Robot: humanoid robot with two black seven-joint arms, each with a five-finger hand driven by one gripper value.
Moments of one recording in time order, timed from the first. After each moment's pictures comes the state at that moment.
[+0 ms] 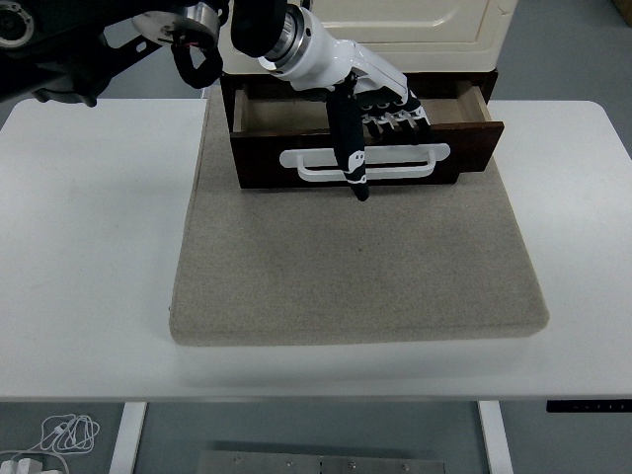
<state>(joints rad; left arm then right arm) -1.63 0.34 -0.26 -1.22 0.53 -0.61 0.59 -0.05 0.00 0.13 0.15 -0.15 0.22 0.04</state>
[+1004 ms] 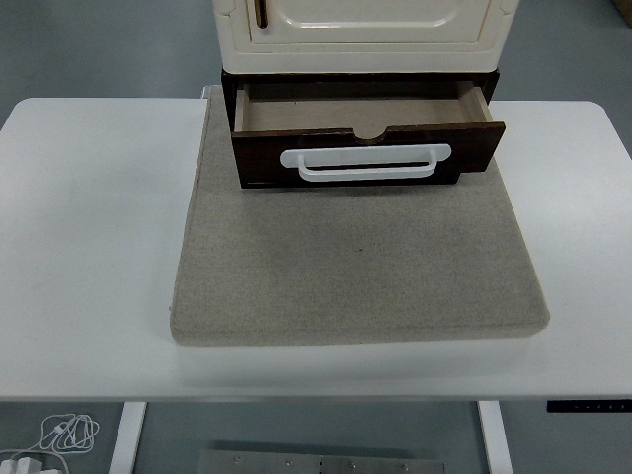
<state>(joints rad) -1.71 0.59 -0.88 -0.87 0.52 -0.57 0.18 -0.05 0.00 0.13 0.15 -0.15 0.22 0.04</state>
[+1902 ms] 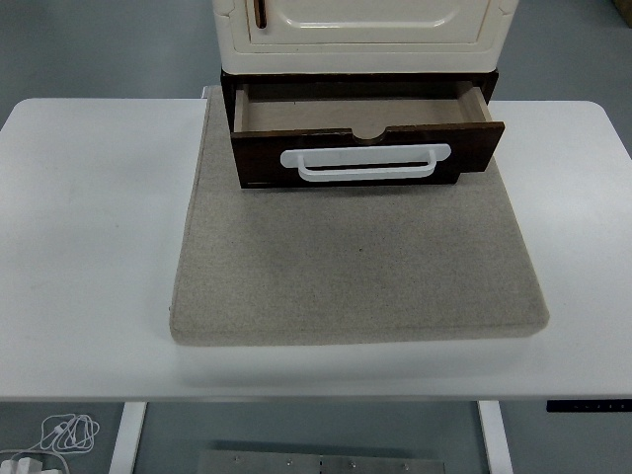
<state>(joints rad) -1.36 0.55 -0.86 -0.44 0.29 -0.11 0.06 -0.05 0.00 0.13 0.15 -0.15 0.22 0.04</state>
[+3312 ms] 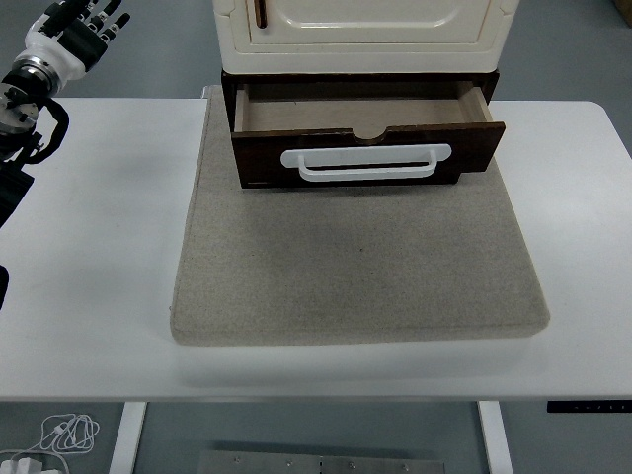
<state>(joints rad) -1.07 0.34 -0.87 -0.37 -0.20 -0.21 0.00 -0.05 0.00 0.13 0.15 -0.15 0.22 0.04</state>
